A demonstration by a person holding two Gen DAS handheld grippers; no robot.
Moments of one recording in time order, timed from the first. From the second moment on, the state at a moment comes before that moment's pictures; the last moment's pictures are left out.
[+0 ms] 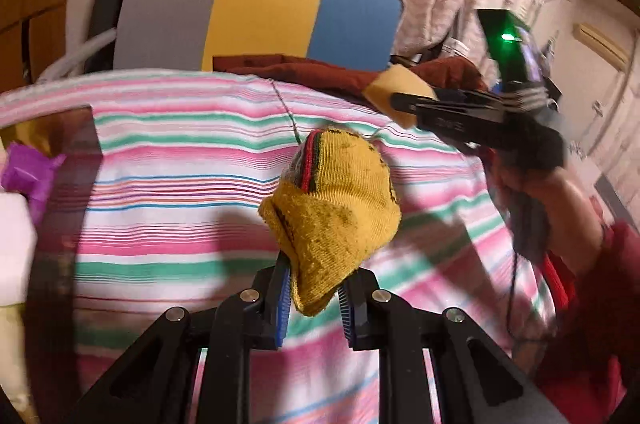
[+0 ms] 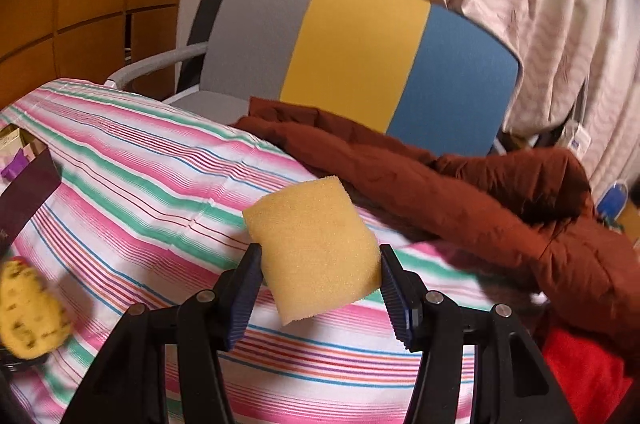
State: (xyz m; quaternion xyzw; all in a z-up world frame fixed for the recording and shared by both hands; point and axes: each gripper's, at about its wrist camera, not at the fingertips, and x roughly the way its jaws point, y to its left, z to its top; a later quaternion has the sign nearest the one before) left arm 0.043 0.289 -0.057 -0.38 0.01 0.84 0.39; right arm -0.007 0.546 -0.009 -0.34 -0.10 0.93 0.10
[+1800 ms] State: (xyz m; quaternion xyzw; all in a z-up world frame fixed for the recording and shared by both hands) left arm 0.035 0.049 -0.046 -0.43 -0.05 0.86 0.25; right arm -0.029 0.252 0.013 -0.40 0.09 0.91 -0.13
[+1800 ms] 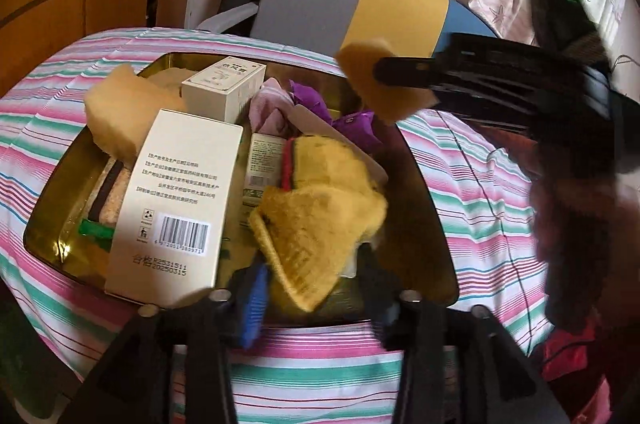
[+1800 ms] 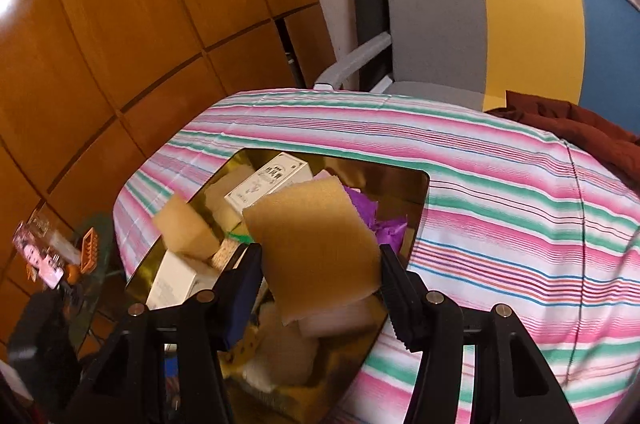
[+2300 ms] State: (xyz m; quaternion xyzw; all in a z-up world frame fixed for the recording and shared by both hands) left arm 0.054 0.032 -0.019 -0.35 -0.06 0.90 0.25; right arm -0.027 0.267 0.006 -0.38 0.13 0.91 -0.10
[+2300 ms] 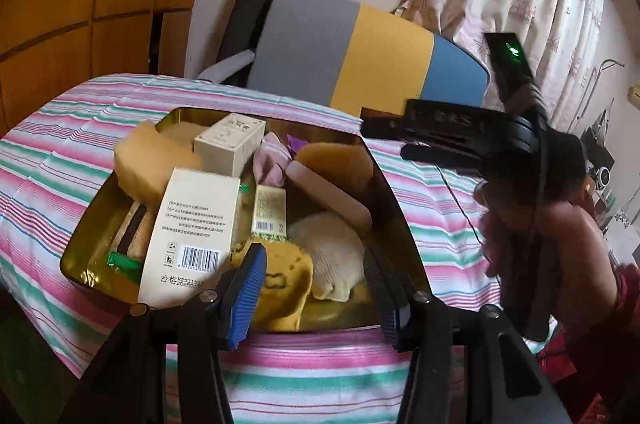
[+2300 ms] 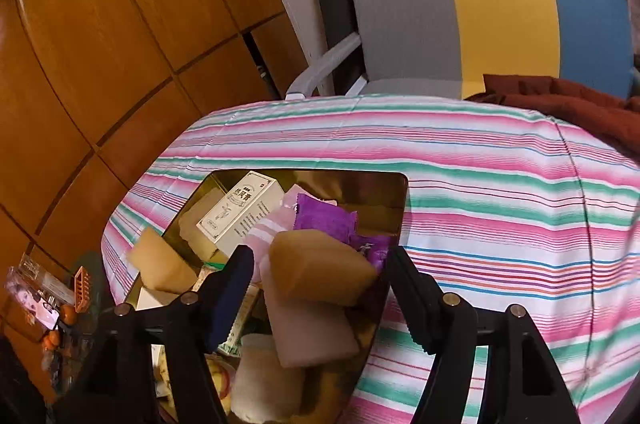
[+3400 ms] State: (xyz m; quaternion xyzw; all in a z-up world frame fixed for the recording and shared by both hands) left arm 0.030 -0.037 0.034 -0.32 -0.06 0.94 0.09; right arm 0.022 0.213 0.033 -0.37 0.07 0.92 -0.11
